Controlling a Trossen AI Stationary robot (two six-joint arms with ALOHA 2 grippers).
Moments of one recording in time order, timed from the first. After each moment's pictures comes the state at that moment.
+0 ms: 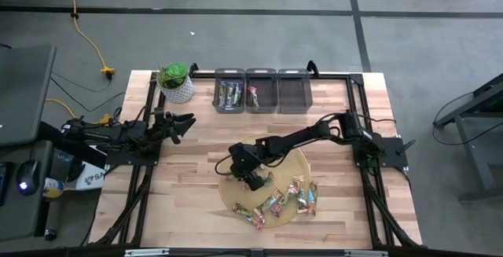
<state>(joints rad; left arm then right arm) -0.16 0.01 0.03 0.05 -0.66 -0.66 0.11 2.21 1.49 -0.15 -0.22 -0.37</state>
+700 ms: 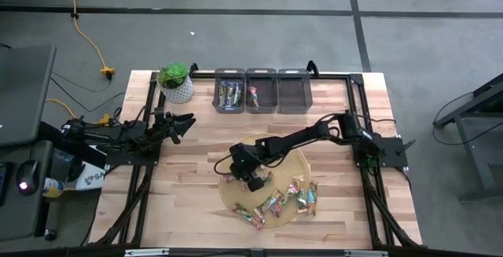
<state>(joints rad) -0.16 0.01 0.03 0.05 -0.66 -0.66 0.11 2.23 1.49 -0.16 -0.21 -0.32</state>
